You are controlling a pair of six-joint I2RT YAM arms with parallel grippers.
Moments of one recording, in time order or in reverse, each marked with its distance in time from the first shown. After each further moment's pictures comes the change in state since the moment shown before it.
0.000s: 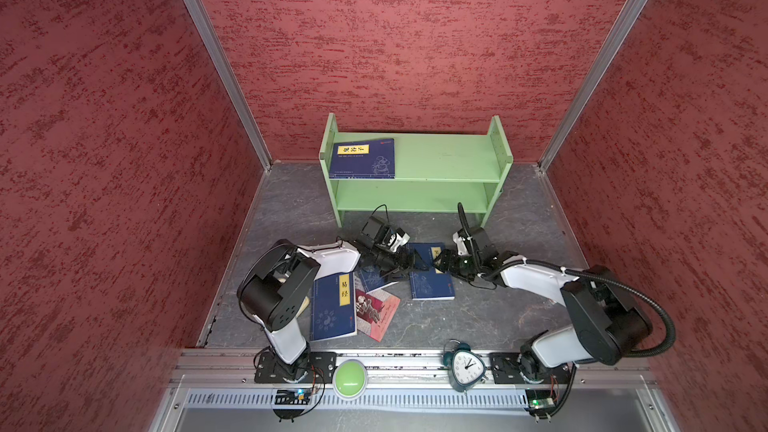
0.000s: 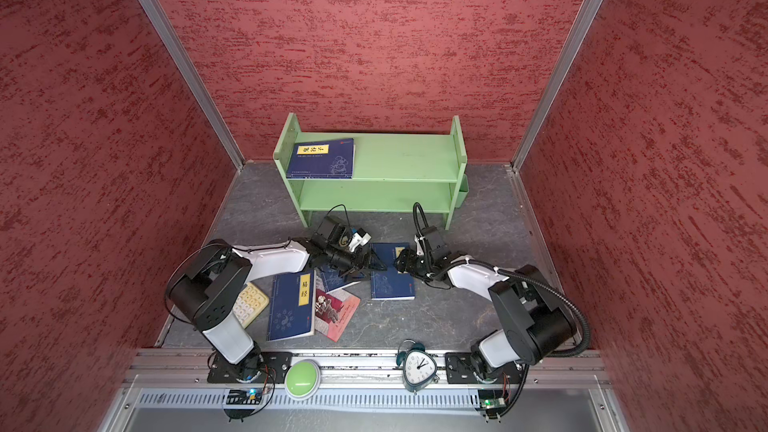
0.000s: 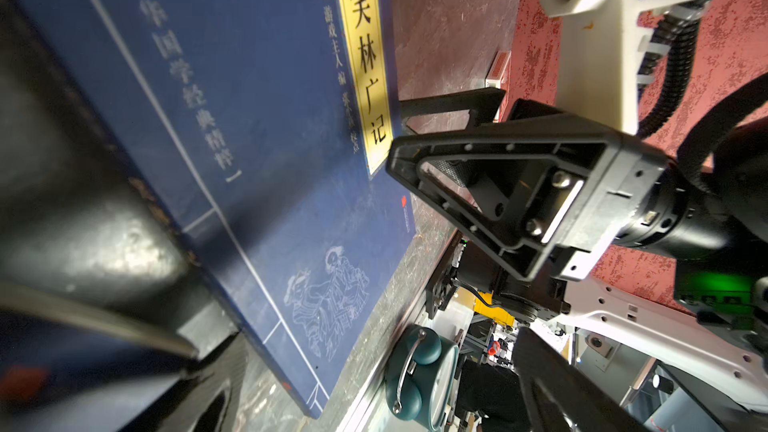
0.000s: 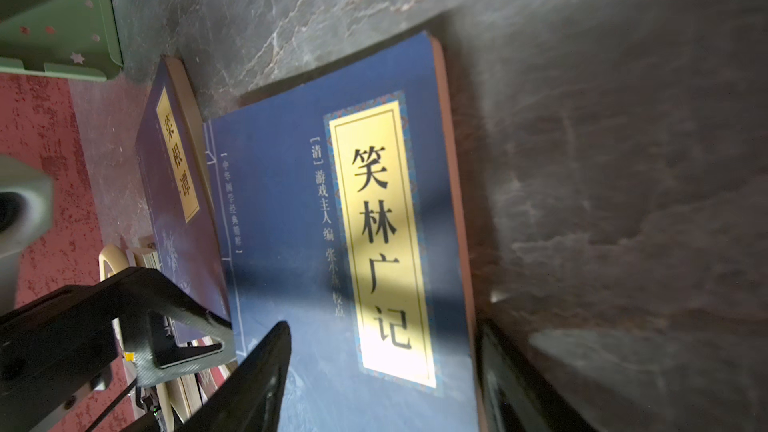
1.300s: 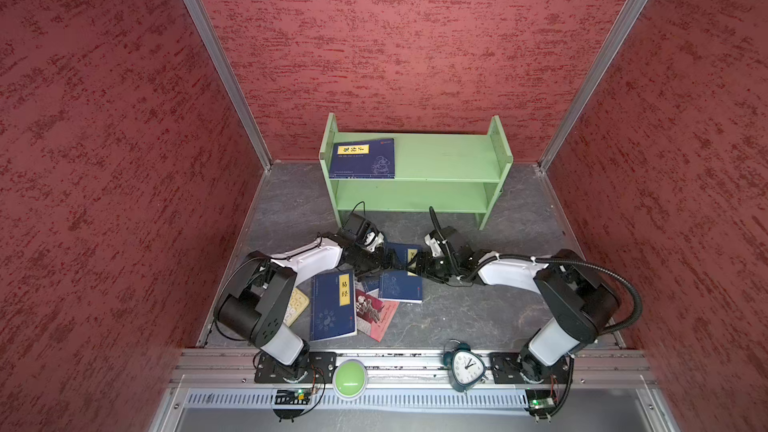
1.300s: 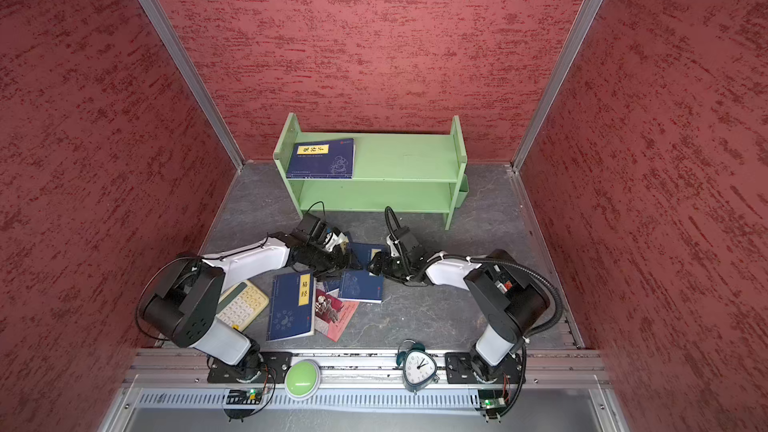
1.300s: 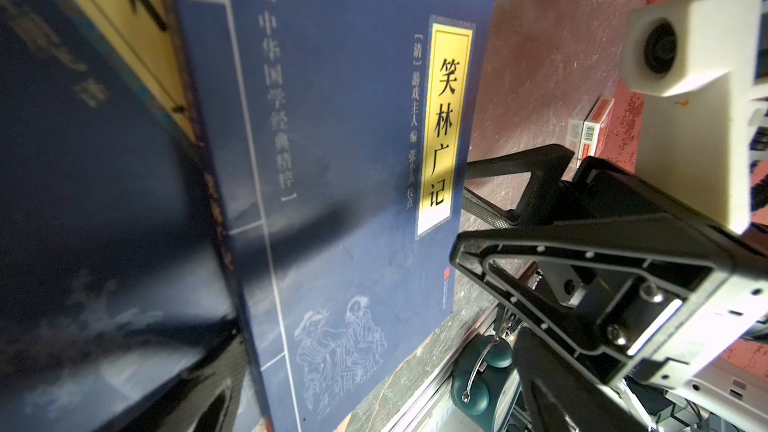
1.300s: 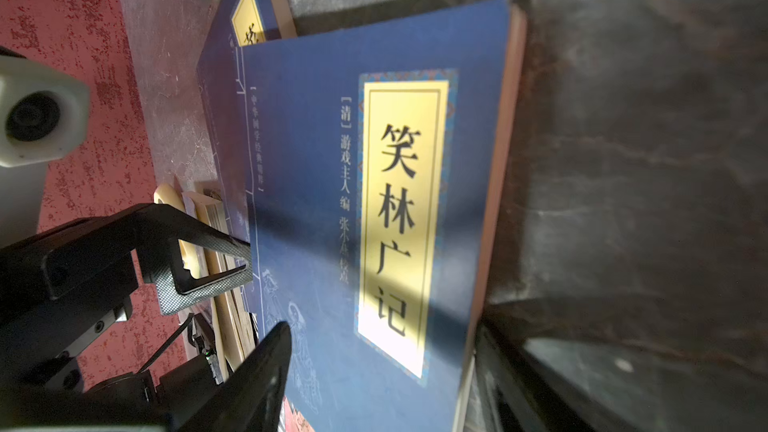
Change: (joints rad) left arm 0.134 -0.120 -0.019 -0.336 -0.210 0.175; right arm 0.166 0.166 0.117 0.118 -0.074 0.101
